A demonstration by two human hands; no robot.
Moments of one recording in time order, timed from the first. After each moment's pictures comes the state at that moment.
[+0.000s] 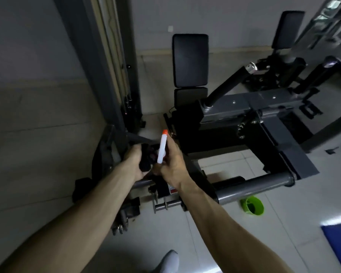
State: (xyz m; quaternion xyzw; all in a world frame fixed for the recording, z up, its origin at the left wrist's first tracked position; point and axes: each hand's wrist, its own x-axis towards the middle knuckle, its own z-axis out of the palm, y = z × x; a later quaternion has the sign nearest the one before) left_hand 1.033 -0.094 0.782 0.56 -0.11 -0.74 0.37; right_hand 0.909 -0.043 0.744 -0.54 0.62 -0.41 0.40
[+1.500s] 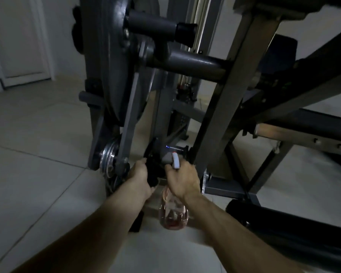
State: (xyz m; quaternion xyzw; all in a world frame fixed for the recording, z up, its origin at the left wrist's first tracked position) left_hand 1.080 -0.027 0.176 0.52 0.00 -0.60 0.61; right_hand 0.959 -0.025 0.201 -0.72 0.59 -0.29 0.22
